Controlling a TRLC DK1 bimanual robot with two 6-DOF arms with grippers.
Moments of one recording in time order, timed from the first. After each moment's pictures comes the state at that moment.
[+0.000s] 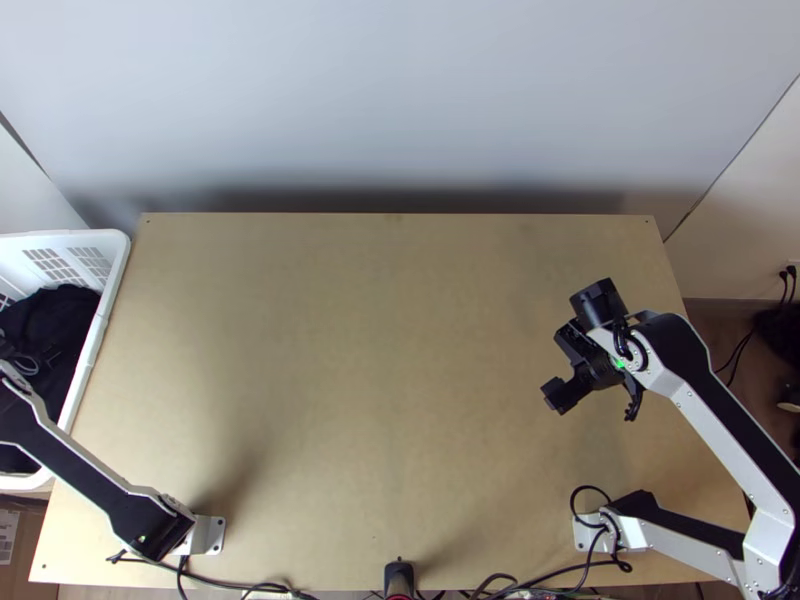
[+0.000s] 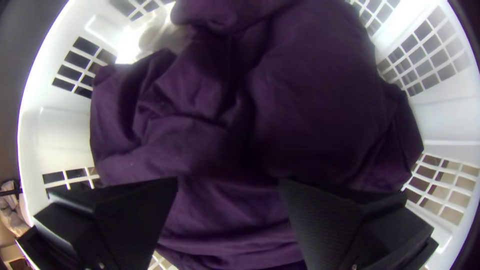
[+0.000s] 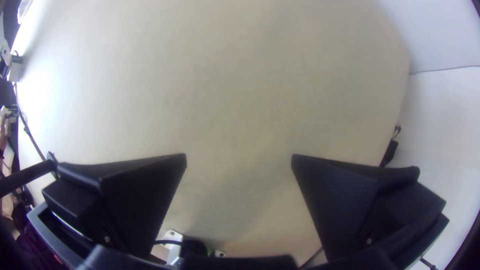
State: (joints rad) left arm 0.94 2.50 2.01 -0.79 -0.22 0.01; right arm 0.38 1.22 1.11 -1.21 0.10 -0.24
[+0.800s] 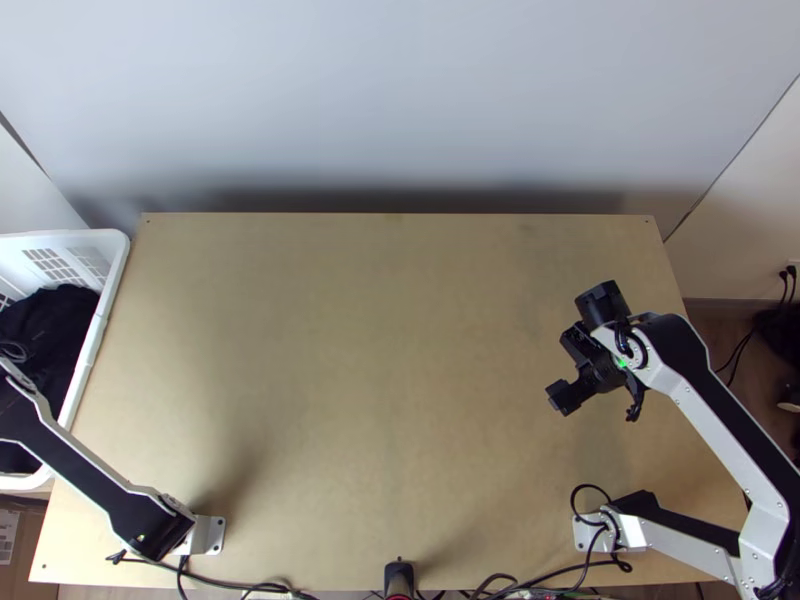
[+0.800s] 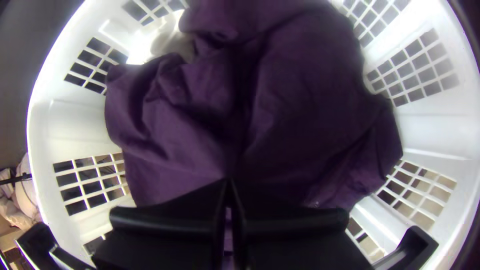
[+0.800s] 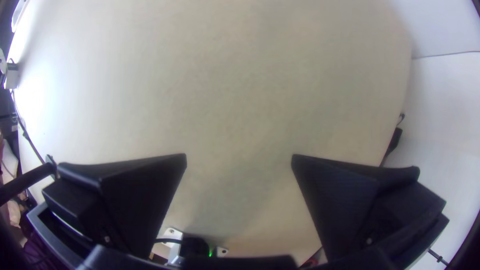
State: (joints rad) left arm 0.94 2.53 2.22 -1.02 -0.20 -0.06; right arm 0.32 1.23 1.07 -1.21 0.10 -0.24
